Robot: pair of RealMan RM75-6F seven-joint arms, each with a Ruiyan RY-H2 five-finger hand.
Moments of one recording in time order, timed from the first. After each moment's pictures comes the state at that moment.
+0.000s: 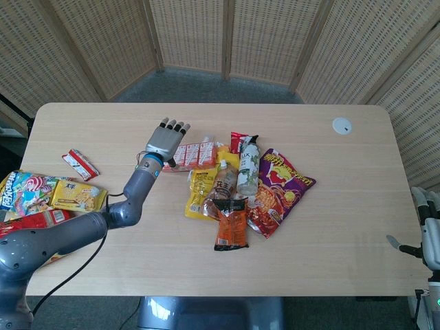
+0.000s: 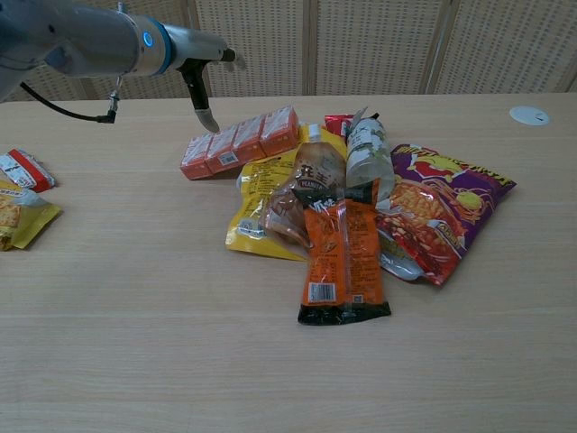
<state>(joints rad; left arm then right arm) -1.27 -1.64 -0.20 -1.00 0.36 0.60 0.73 0.07 -1.05 0.16 -1.68 -1.30 1.43 0.02</state>
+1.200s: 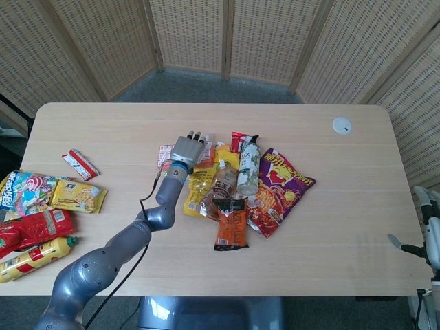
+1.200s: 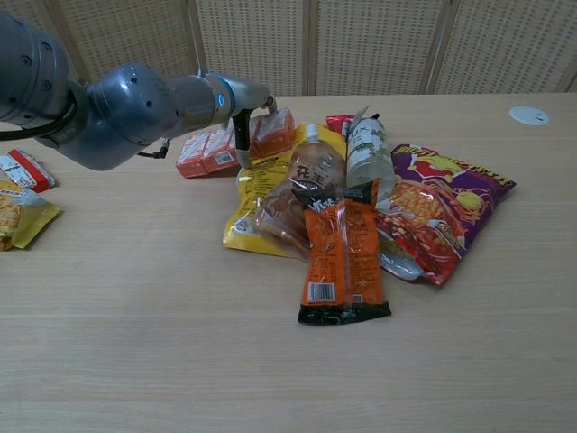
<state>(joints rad) -1.38 -2.06 -0.18 -0.42 0.31 0.46 0.78 0.07 -1.04 0.16 -1.67 -1.31 1.42 0.10</state>
